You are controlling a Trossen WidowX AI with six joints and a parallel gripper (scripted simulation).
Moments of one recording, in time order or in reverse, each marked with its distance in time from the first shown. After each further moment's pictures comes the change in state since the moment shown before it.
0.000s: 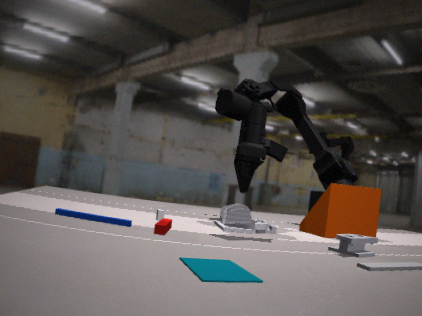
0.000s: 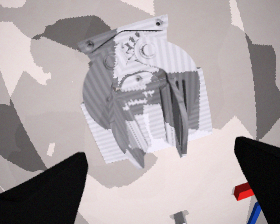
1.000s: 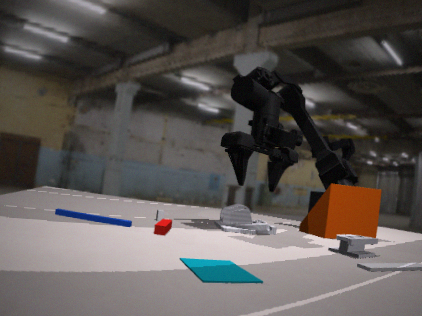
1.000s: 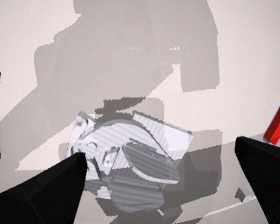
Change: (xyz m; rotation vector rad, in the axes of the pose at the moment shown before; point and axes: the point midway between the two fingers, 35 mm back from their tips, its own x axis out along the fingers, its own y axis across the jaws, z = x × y) arm -0.012 -0.060 0.024 0.885 -0.028 -0.028
